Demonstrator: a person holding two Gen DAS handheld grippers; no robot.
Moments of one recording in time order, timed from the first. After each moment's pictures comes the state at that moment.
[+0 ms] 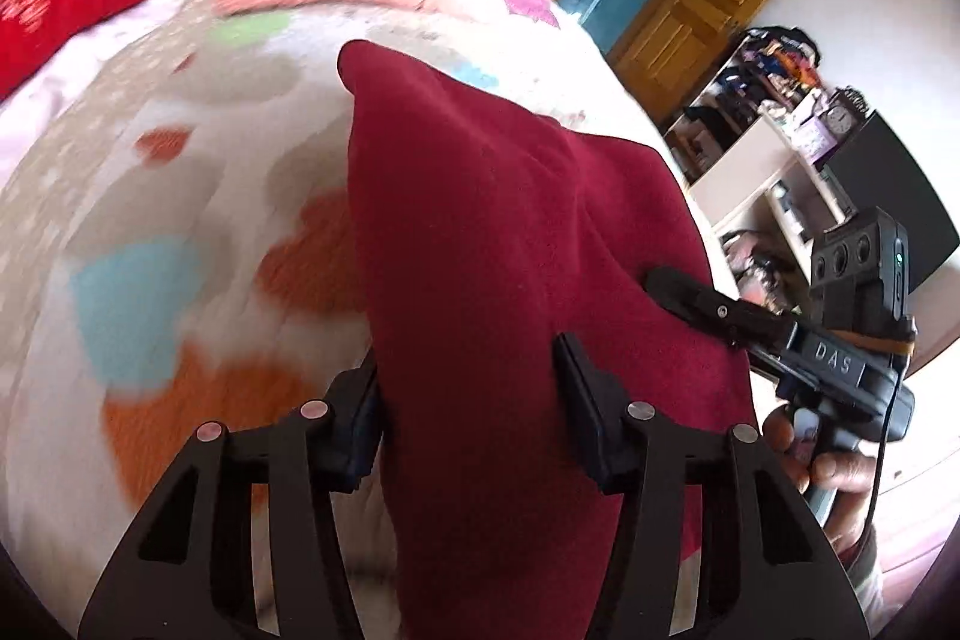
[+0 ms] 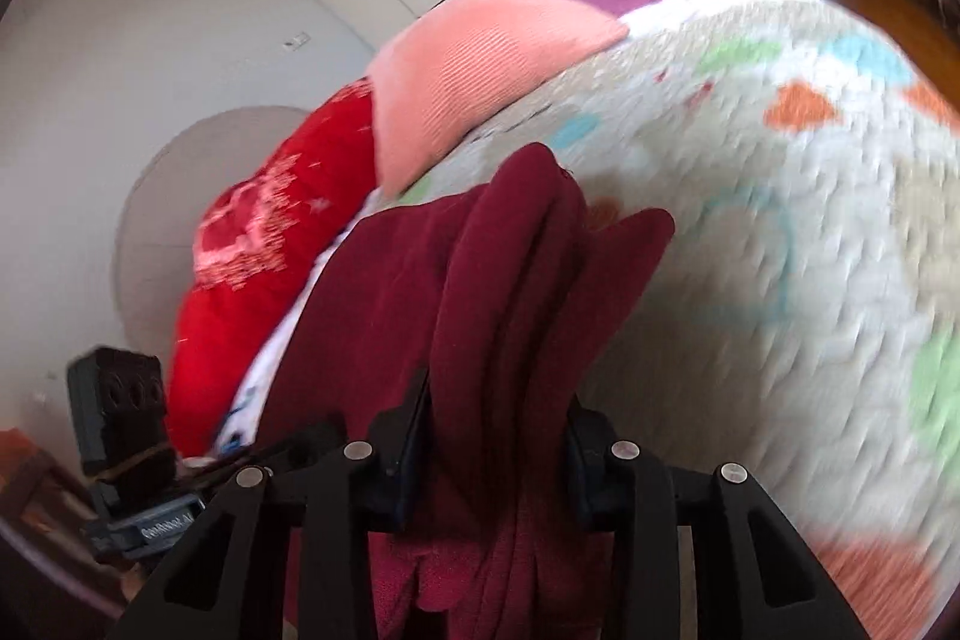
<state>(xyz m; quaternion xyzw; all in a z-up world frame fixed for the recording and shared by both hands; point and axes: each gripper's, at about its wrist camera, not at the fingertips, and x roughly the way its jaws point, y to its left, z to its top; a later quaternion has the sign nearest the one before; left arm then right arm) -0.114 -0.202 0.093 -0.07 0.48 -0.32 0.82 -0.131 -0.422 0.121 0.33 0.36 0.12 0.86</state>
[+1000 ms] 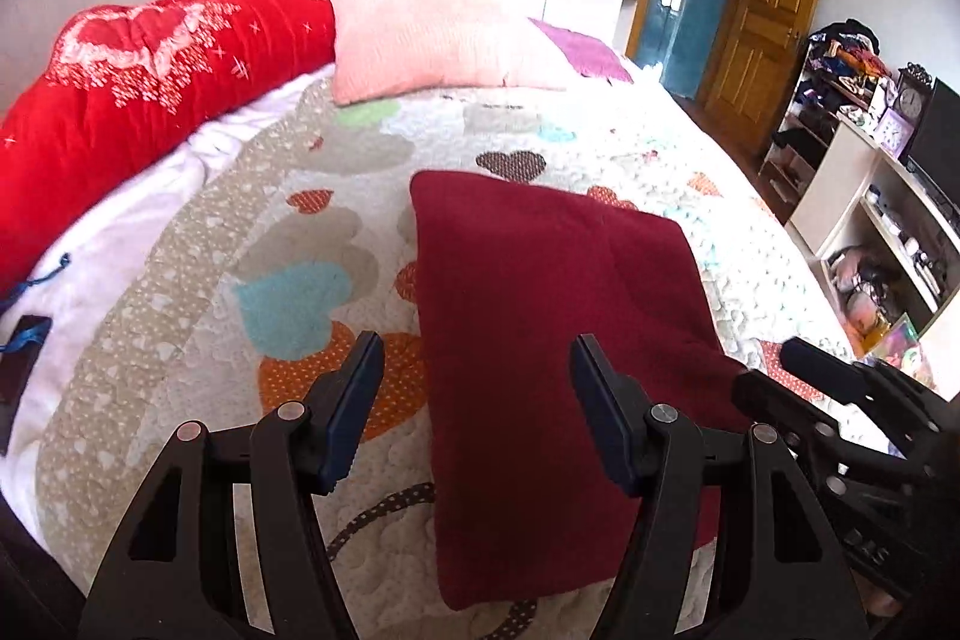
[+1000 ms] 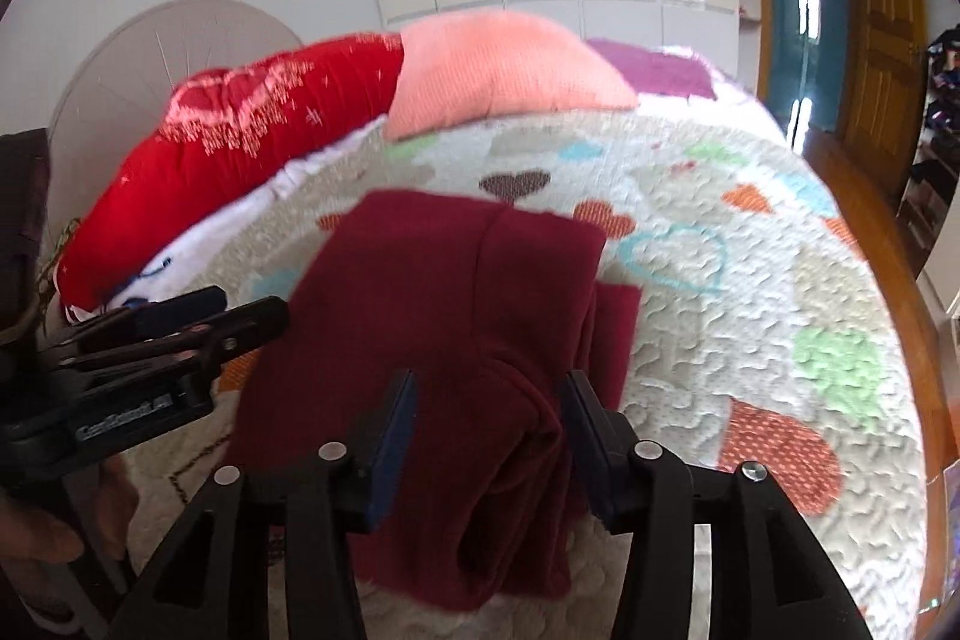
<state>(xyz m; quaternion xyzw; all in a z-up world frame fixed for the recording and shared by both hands) -0.174 -0.182 0.121 0.01 0.37 -0.19 0.91 -0.224 -0.315 0.159 0.09 0.35 0.01 0.93</state>
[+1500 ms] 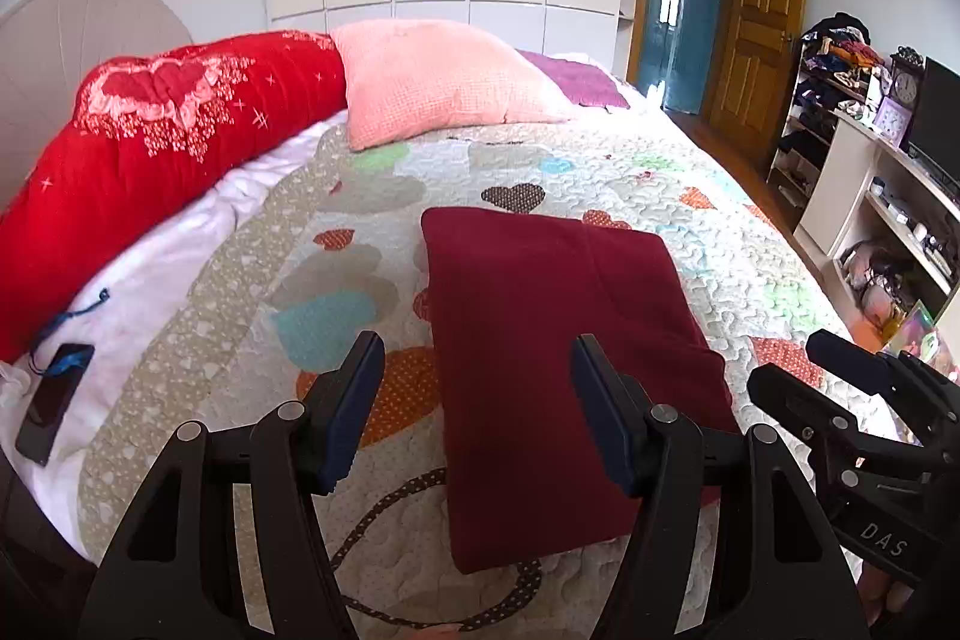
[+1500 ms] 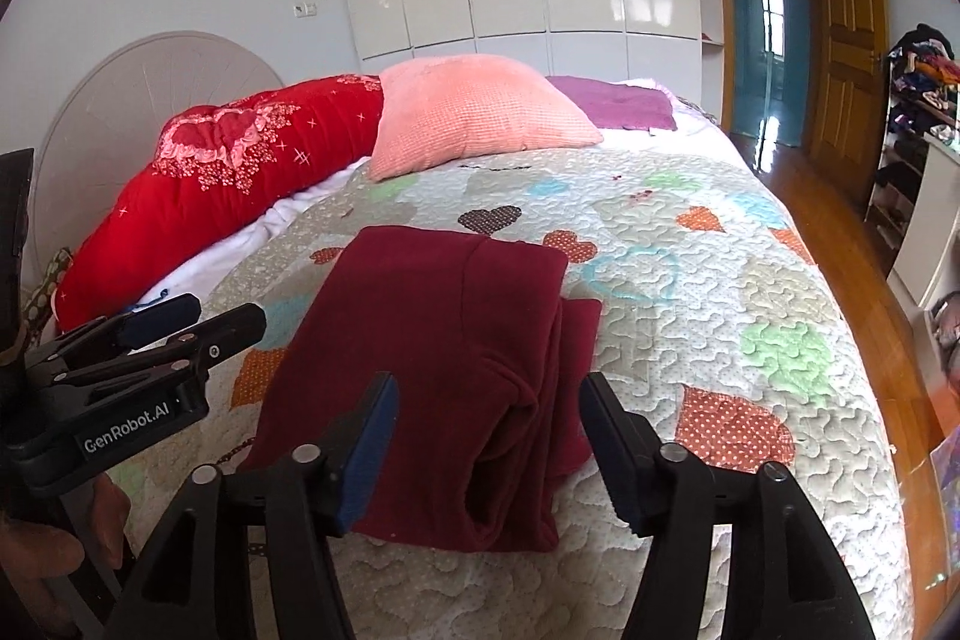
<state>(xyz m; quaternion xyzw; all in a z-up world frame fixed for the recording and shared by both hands) -0.212 -0.180 0.144 0.04 0.32 -0.18 0.93 -0.257 -0.308 0.183 0.09 0.32 -0.03 0.94</state>
